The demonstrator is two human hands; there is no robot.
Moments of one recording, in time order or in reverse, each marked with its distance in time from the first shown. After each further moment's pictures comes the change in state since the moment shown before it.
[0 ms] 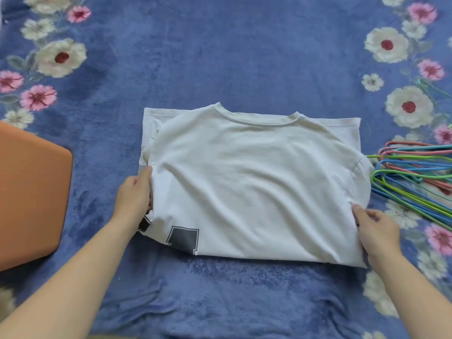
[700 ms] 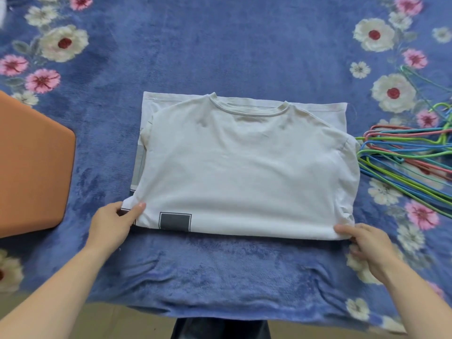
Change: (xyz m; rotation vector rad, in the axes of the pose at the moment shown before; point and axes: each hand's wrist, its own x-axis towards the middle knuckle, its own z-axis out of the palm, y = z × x) left_hand -0.050 -0.083 -0.053 0.364 0.012 0.172; right_hand -0.028 0.052 -0.047 0.069 -0.291 0.231
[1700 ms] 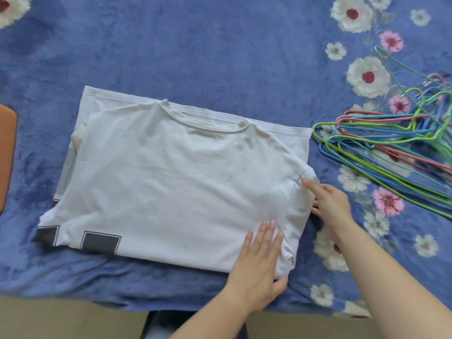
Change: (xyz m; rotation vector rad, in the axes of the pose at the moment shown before) left_hand -0.195 0.076 0.262 0.541 -0.343 0.973; right_hand 0.017 -0.036 0.019 0.091 -0.030 -0.157
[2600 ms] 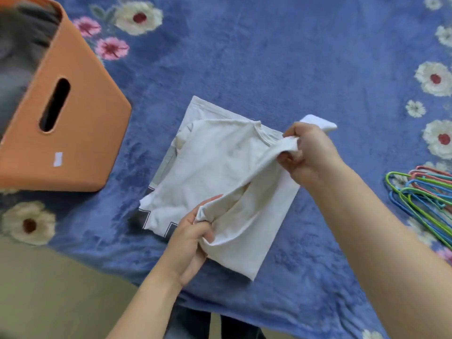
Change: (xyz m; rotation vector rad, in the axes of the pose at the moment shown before) left_hand -0.091 -0.169 -0.187 -2.013 0.367 -0.680; right_hand -0.138 -0.162 0.208 0.315 -0.365 0.033
